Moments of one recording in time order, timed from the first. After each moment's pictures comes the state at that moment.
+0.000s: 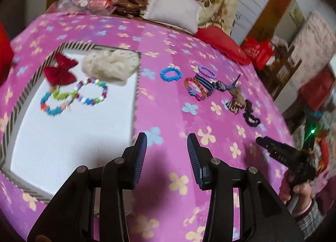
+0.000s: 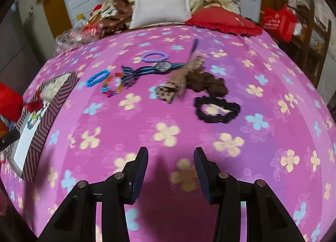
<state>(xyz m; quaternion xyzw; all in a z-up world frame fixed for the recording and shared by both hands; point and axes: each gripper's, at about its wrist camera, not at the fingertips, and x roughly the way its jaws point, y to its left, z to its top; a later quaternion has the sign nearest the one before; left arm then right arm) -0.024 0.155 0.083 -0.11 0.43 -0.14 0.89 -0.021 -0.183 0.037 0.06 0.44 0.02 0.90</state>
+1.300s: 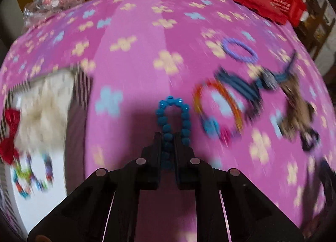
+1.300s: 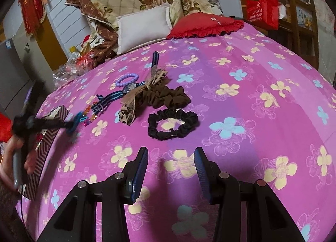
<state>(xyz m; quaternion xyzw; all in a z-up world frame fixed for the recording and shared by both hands) 0.144 0.051 0.014 0.02 0.55 -0.08 0.83 -0.015 -0.260 0.019 0.14 0.38 0.03 0.91</state>
